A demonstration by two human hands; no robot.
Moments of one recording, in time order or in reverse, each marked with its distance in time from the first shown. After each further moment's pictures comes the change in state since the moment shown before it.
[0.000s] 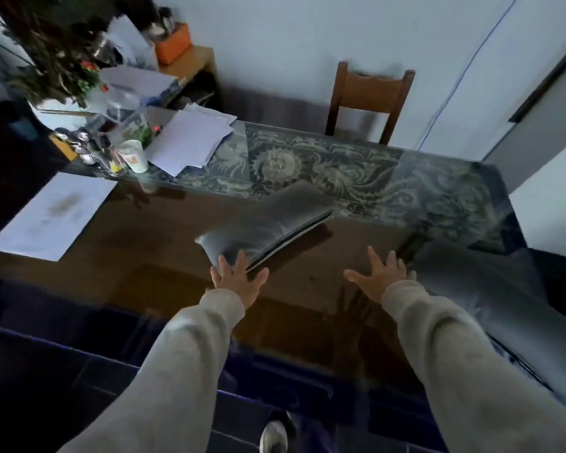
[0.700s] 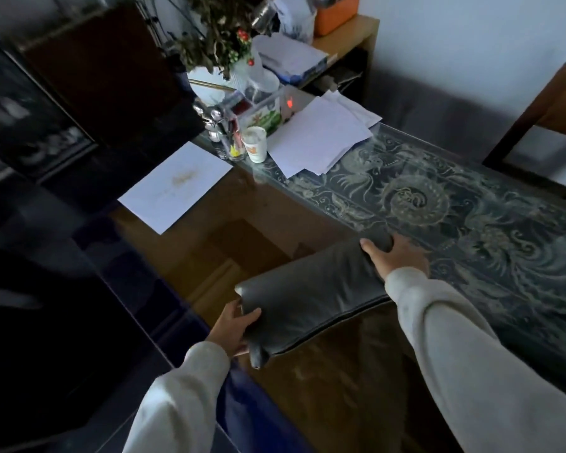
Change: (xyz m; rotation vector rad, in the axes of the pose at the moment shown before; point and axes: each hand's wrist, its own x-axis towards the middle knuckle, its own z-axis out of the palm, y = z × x) left_hand 0.085 -0.130 -0.037 -1.401 0.085 -0.569; right_hand 0.181 -0.289 -0.034 0.224 0.096 -0.300
